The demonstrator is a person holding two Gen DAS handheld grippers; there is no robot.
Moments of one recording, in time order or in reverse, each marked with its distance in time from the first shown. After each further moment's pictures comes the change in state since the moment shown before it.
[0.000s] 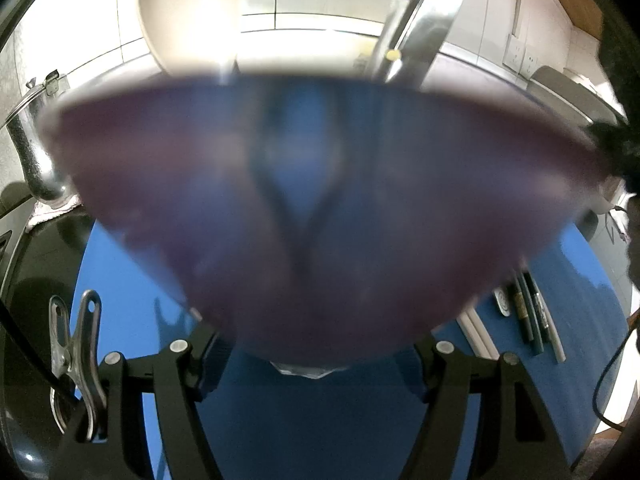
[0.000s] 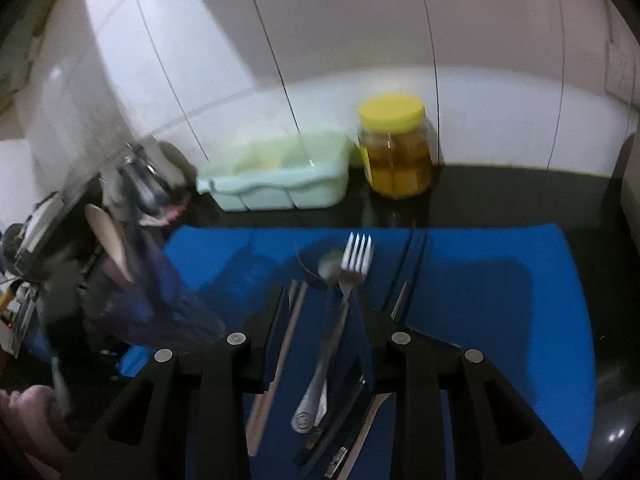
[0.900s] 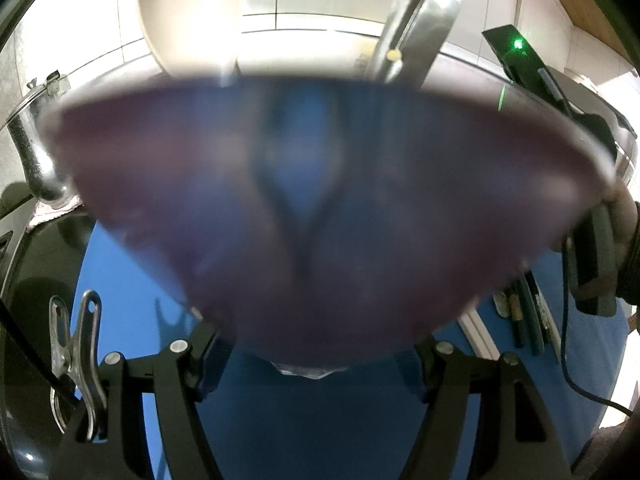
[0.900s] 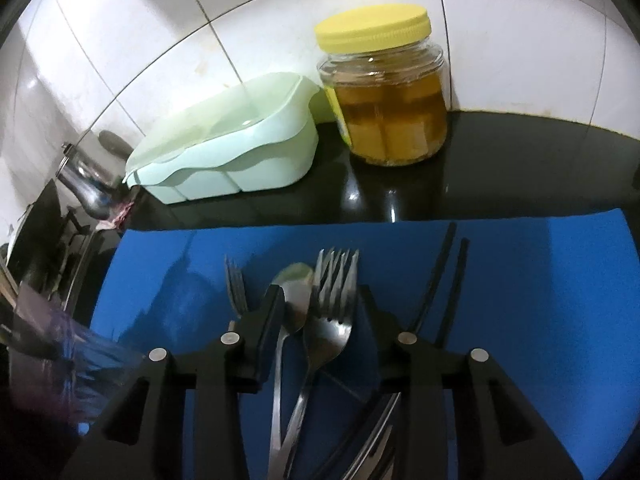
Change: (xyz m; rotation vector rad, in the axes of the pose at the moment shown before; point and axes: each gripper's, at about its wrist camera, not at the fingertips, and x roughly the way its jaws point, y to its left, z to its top) left arm 0.000 0.001 0.001 0.001 0.001 0.002; right arm 0.102 -0.037 0.025 0.085 0.125 0.002
